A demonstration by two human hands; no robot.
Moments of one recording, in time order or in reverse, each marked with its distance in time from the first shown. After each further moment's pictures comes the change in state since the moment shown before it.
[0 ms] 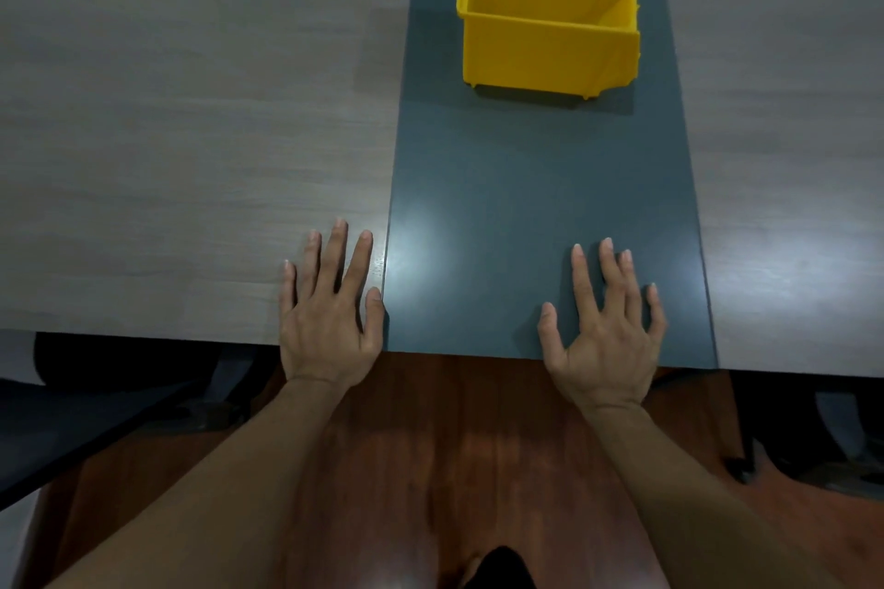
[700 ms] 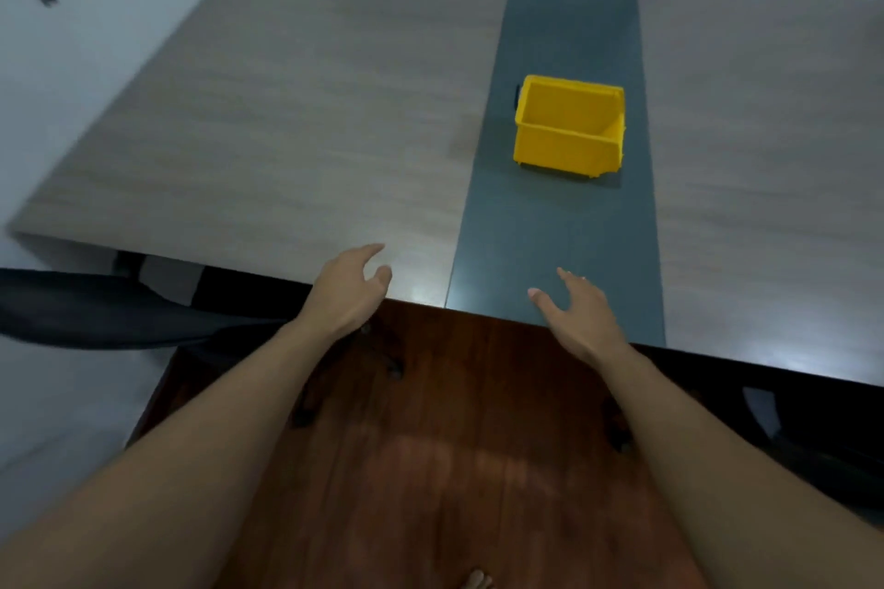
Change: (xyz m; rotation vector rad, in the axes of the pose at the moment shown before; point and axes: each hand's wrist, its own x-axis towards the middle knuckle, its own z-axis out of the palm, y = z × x) left_hand -0.091 -0.040 -0.236 -0.535 -0.266 -0.235; right_hand -0.031 -0.048 -0.170 0.484 -0.537 -0.005
